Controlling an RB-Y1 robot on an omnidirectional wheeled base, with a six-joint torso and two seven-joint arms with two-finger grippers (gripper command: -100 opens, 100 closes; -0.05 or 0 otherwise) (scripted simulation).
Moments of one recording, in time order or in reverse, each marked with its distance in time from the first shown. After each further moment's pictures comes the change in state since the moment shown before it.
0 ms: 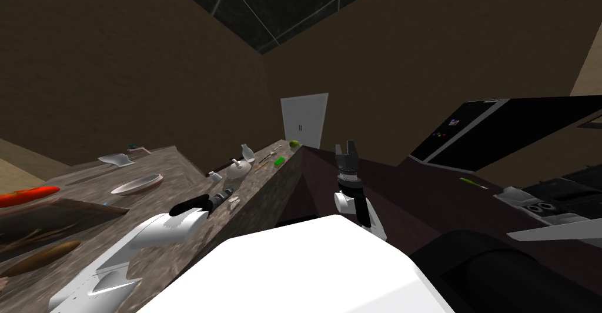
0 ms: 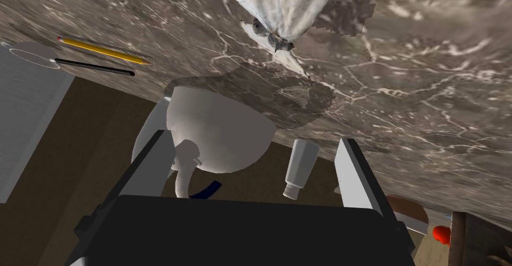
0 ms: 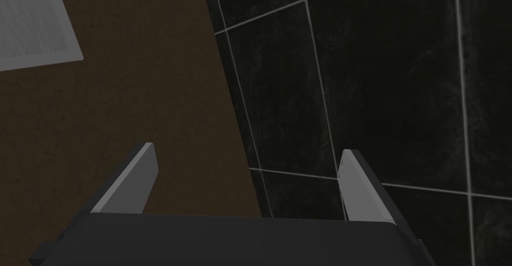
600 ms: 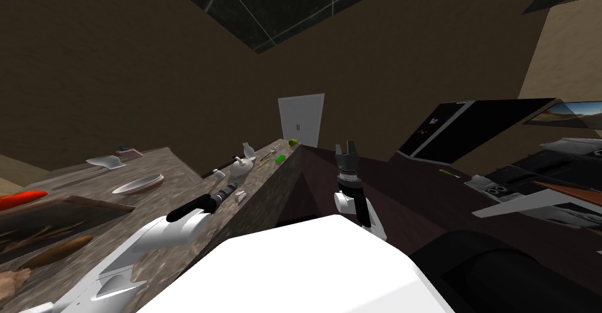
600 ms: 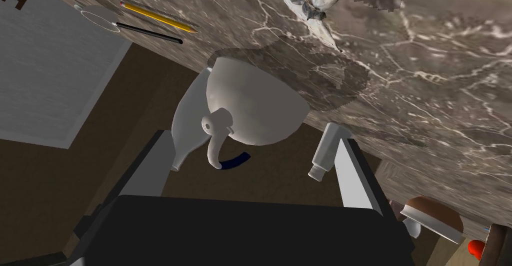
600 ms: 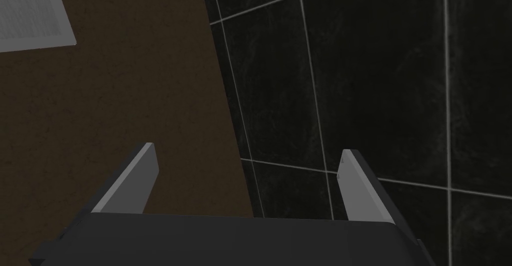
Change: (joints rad) left arm 0.016 -0.044 -0.011 -0.036 -0.029 -0.175 0.039; right arm 0.000 0.000 0.000 0.000 0.000 0.000 0.000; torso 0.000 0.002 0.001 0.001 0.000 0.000
